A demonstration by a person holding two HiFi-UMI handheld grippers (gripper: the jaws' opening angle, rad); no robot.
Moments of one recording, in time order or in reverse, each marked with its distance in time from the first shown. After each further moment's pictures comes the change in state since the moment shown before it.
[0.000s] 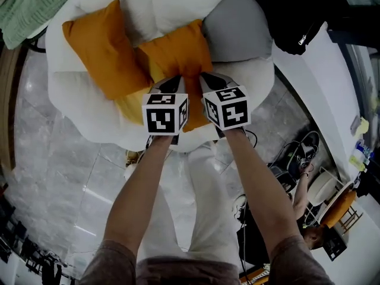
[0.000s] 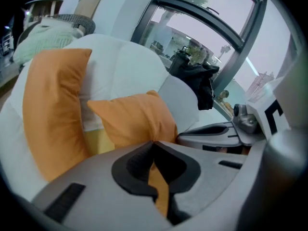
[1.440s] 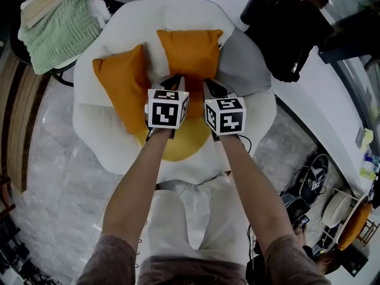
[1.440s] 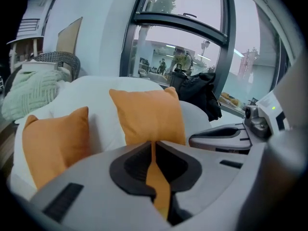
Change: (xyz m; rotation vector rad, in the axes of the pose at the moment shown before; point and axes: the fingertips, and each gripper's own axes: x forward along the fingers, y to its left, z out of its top) left arm -0.011 0.045 0.122 0.275 -0.173 0.057; right arm 0.007 -0.004 0.105 0.025 -0.319 -0.125
